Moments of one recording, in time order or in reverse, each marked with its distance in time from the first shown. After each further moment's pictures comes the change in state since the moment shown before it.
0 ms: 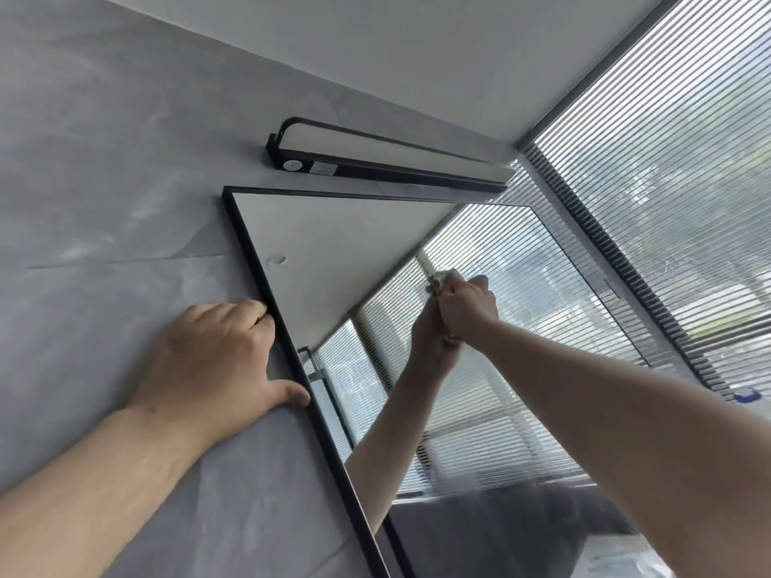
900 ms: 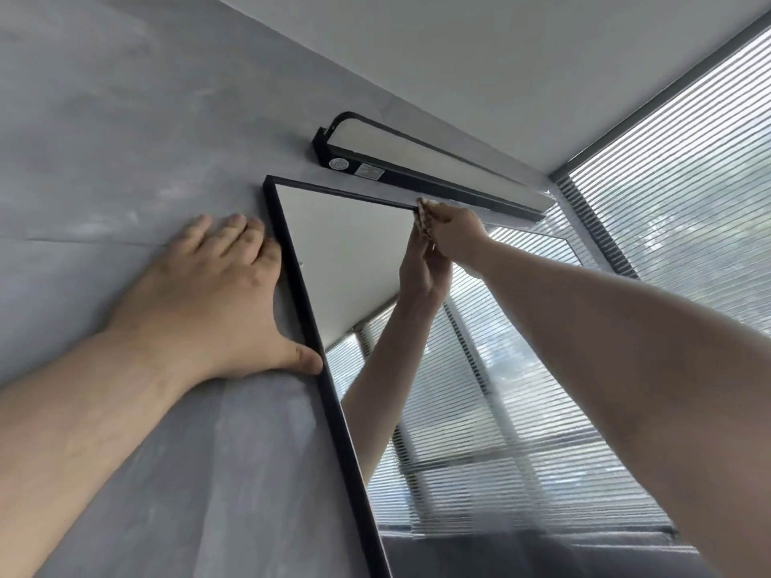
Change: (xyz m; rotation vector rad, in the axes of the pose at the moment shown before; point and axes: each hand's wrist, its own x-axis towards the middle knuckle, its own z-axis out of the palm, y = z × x) left_hand 0.045 -0.036 -0.018 0.114 -0.179 -0.176; right_hand 0.104 -0.114 0.001 0.066 -0.105 -0.362
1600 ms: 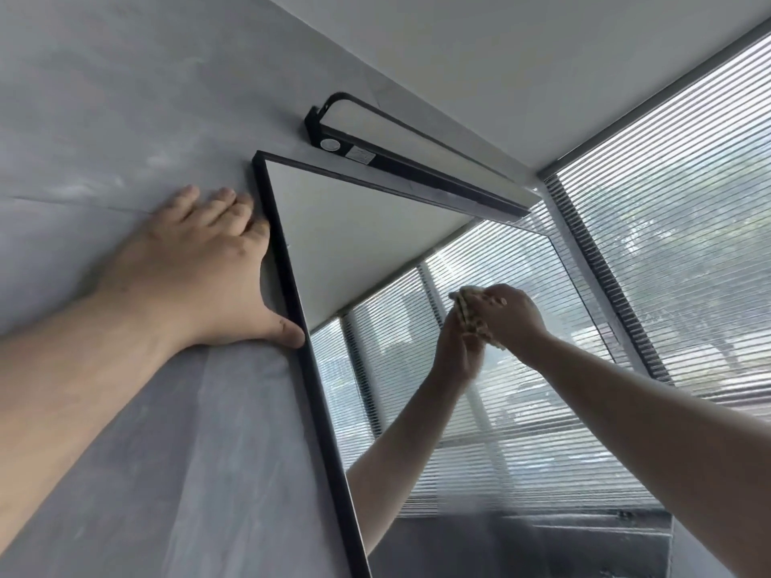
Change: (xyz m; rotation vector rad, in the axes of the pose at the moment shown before) left_hand 0.001 -0.002 0.003 -0.015 0.045 0.013; right_hand -0.109 0.112 -0.022 -0.058 0.119 0.192
